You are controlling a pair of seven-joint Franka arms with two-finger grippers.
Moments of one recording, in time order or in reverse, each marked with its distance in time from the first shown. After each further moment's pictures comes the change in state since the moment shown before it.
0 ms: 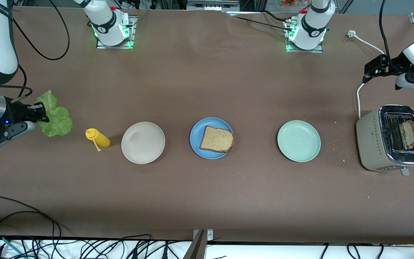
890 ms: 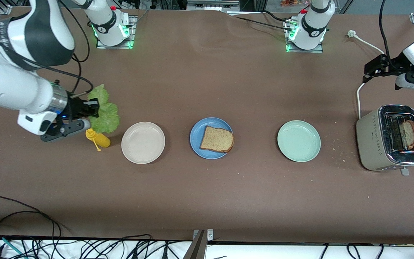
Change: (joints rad) left arm 0.002 0.000 -0.002 0.000 0.000 -0.002 0.000; right arm 0.244 0.018 0.035 0.078 0.086 -0.034 0.446
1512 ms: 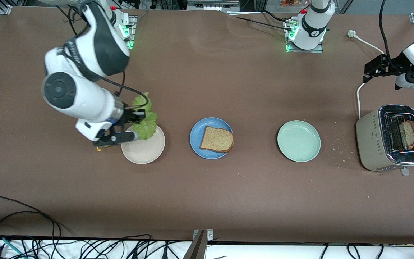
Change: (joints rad) left arm 0.001 0.000 0.000 0.000 0.000 -0.001 0.000; right arm 0.181 0.160 -0.004 0.120 0.015 0.076 0.325
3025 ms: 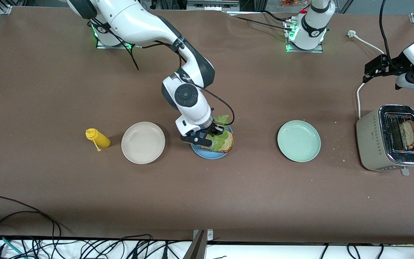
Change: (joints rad) left arm 0.001 0.000 -0.001 0.000 0.000 -0.001 0.000; right arm 0.330 0.390 -0.005 0.102 0.001 0.565 0.679
